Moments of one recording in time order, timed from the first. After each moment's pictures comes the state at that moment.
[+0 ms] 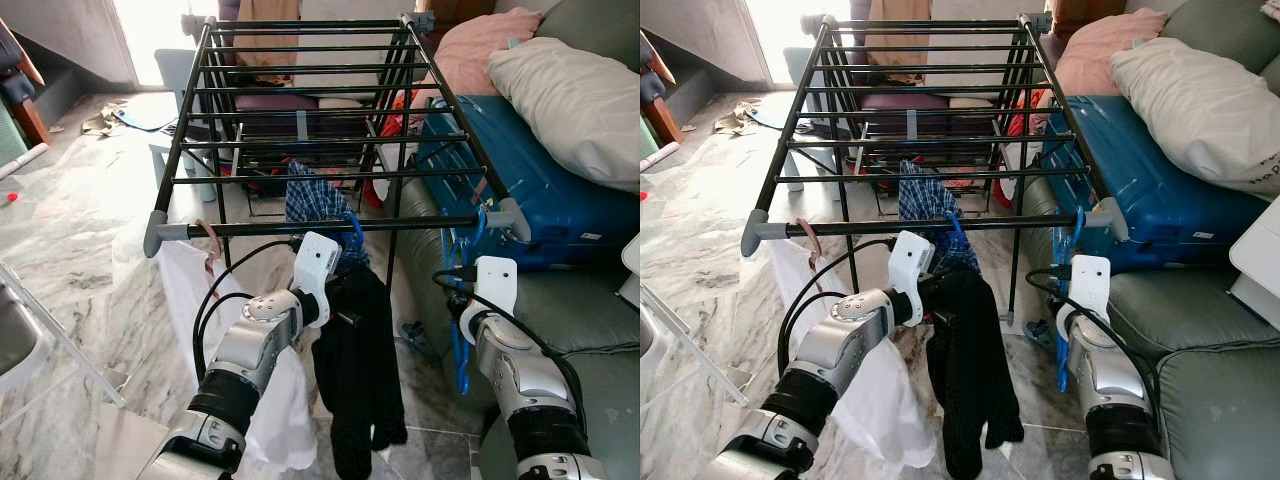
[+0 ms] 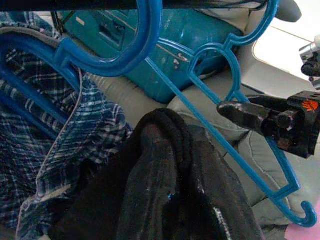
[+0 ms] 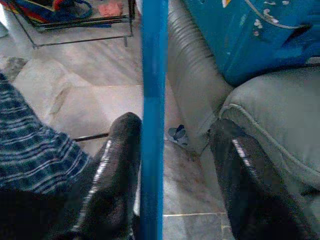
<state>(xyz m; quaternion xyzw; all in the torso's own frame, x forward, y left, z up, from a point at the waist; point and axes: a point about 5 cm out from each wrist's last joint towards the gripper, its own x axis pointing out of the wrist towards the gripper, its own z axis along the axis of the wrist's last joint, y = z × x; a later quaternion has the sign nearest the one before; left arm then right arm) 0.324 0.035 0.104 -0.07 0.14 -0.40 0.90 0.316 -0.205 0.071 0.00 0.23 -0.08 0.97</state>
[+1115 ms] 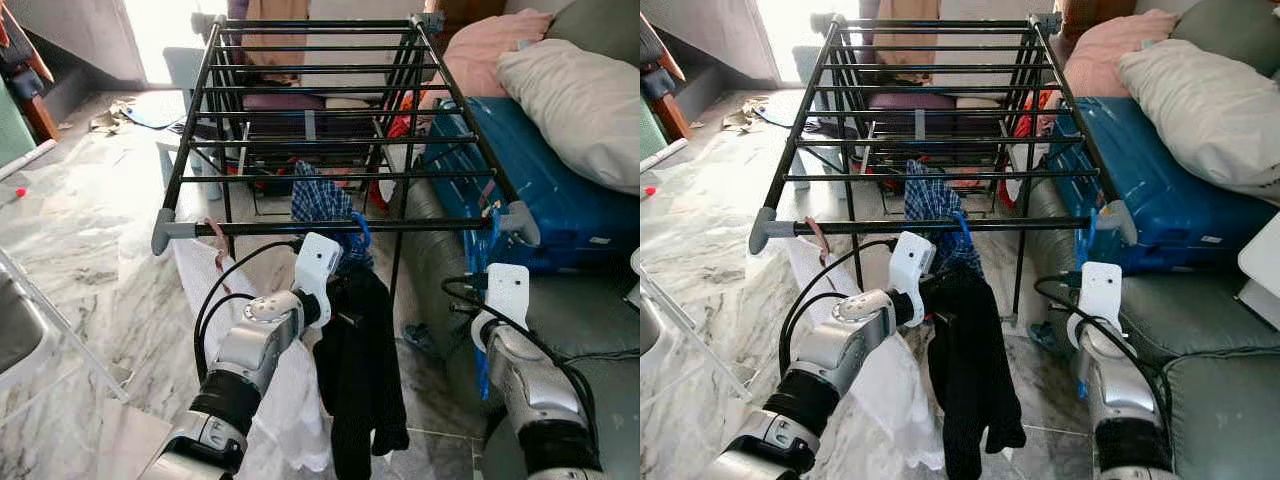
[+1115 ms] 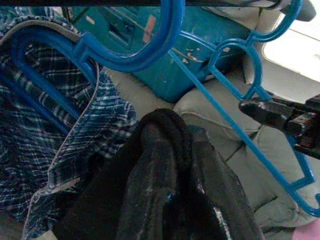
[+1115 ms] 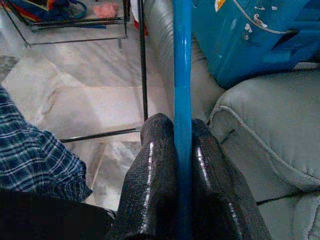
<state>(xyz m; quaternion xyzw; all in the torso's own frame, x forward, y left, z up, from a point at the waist) 0.324 0.033 0.102 -0.06 0.14 -0.39 0.91 0.305 -0.215 0.070 0.00 0.22 -0.09 0.97</state>
